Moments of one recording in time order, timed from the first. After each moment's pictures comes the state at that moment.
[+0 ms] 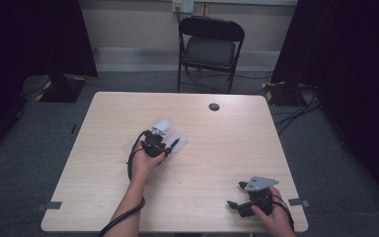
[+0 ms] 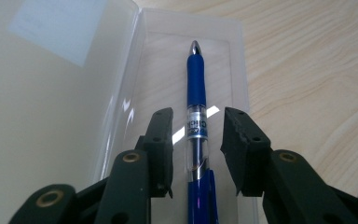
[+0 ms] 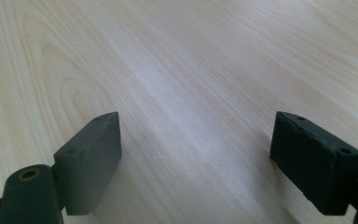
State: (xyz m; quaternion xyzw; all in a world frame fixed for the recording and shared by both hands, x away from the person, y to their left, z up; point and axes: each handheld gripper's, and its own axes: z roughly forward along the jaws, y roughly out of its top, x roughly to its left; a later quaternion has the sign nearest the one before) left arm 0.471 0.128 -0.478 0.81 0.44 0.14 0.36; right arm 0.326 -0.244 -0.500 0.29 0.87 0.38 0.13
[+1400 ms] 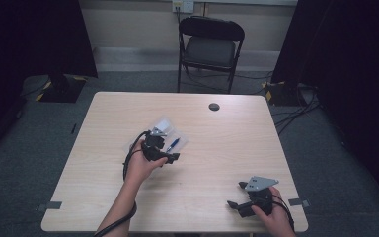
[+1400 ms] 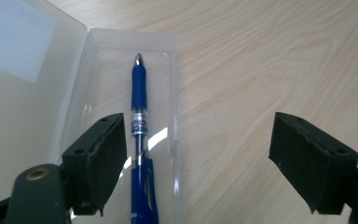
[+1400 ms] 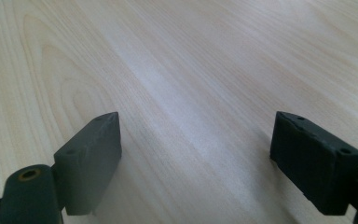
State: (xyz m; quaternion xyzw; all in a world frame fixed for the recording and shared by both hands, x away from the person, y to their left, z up) left arm 0.449 0.124 -0.455 0.82 0.40 0.09 0.39; right arm 0.326 -0.244 -0.500 0.29 0.87 0.38 0.13
